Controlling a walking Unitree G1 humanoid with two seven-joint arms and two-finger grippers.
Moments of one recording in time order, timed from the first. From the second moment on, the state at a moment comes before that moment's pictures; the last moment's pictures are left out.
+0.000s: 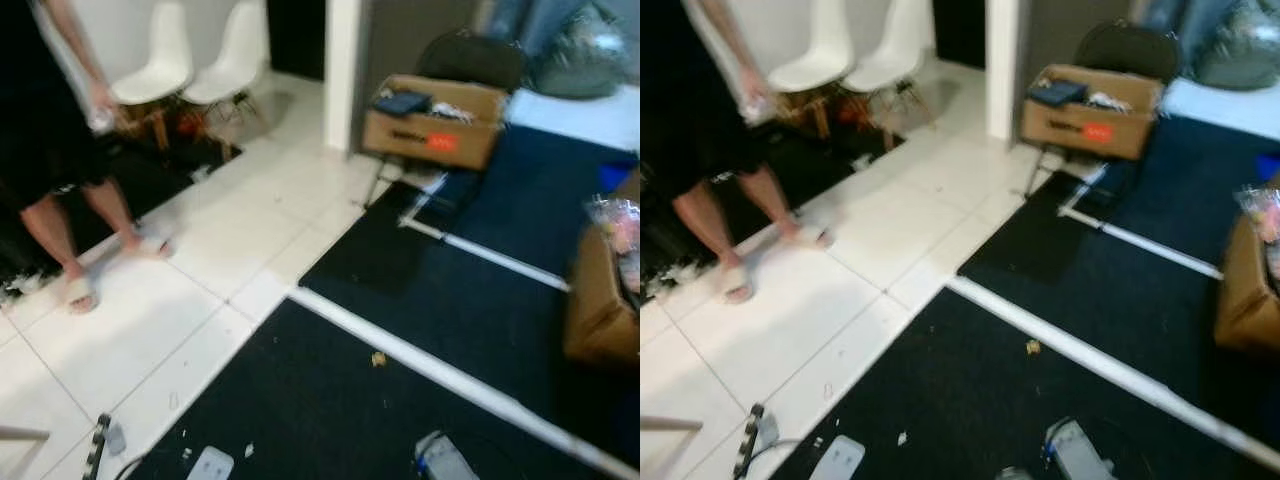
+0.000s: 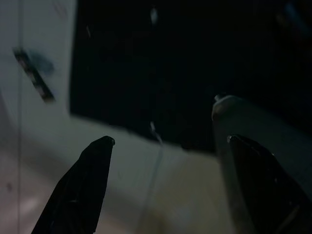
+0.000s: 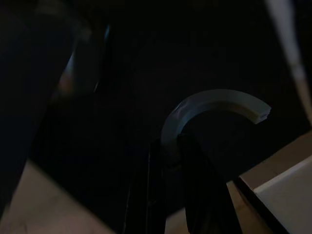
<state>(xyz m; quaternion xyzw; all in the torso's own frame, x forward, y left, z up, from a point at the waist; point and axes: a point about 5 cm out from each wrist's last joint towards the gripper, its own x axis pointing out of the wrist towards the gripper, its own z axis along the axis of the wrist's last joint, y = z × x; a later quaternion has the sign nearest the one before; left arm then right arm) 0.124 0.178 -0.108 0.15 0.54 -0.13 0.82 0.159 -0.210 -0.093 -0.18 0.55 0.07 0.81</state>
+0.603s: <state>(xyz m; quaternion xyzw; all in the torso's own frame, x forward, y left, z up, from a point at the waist) 0.119 0.189 -0.109 0.14 0.54 -0.10 0.82 0.345 -0.116 0.053 0.14 0.18 0.10 0.97</state>
